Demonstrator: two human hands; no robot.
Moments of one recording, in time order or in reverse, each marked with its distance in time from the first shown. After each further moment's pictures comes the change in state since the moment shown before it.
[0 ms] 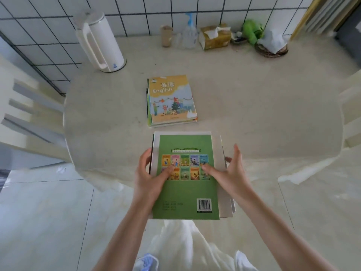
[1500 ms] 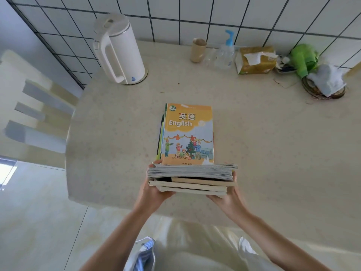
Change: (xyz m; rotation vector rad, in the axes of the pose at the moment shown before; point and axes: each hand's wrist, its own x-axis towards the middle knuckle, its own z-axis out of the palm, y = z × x) left_hand 0.190 -0.021 0.022 0.061 -0.046 0.135; right_hand 0.199 -0.029 0.022 -0.353 -0.154 -0.461
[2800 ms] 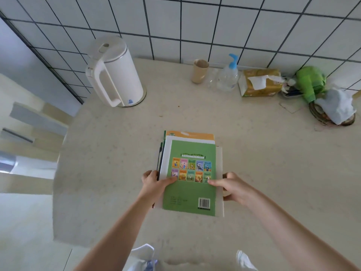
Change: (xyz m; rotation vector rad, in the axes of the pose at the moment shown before) left_hand 0.137 0.050 0.000 0.057 -0.029 -0.541; right_hand 0.166 -0.024 -0.040 0.426 -0.387 0.741
